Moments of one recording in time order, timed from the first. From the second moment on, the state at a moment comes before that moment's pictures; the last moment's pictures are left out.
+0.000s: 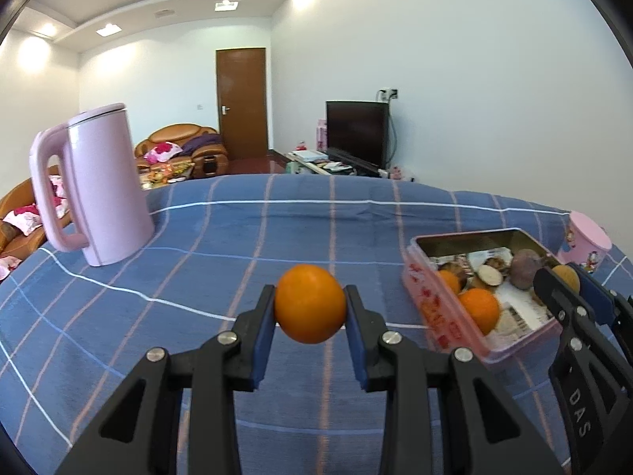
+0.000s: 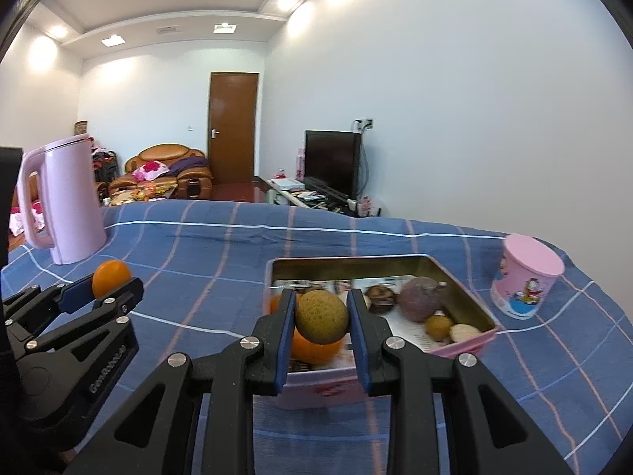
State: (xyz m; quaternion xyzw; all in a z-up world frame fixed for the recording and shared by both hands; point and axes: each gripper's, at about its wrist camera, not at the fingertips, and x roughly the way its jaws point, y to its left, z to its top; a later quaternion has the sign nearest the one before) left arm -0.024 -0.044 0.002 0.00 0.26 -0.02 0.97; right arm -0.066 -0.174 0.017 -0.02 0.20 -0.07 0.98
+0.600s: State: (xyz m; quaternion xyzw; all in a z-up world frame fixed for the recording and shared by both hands) left arm -0.025 -0.117 0.008 0.02 0.23 -0.08 0.97; right arm -0.063 -0.252 0.019 -0.02 0.20 -0.15 0.97
